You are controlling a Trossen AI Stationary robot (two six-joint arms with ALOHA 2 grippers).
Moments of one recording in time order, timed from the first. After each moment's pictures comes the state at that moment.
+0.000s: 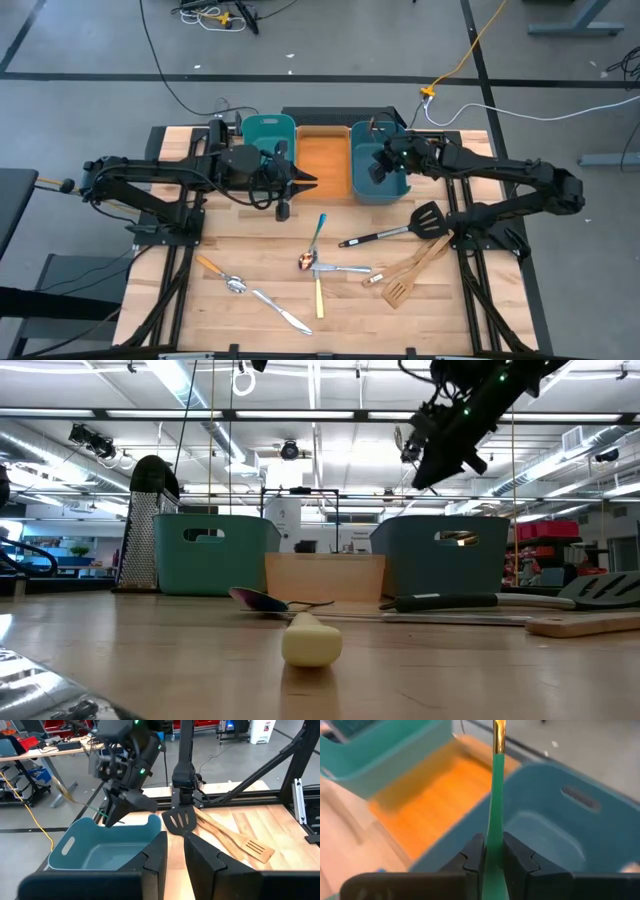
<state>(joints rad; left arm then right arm) 0.01 1.26 1.18 -0.17 -0.12 0.09 -0.36 1.22 0.93 -0.45 0.29 0.36</state>
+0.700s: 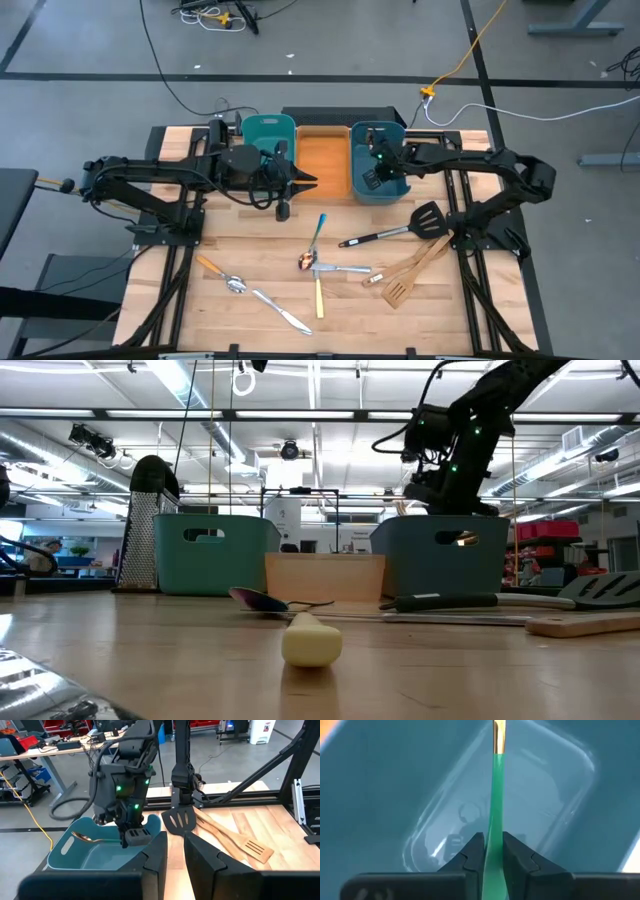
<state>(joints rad) 0.01 1.26 1.18 -0.17 -0.12 0.09 -0.44 1.48 0.93 -0.60 0.20 0.52</state>
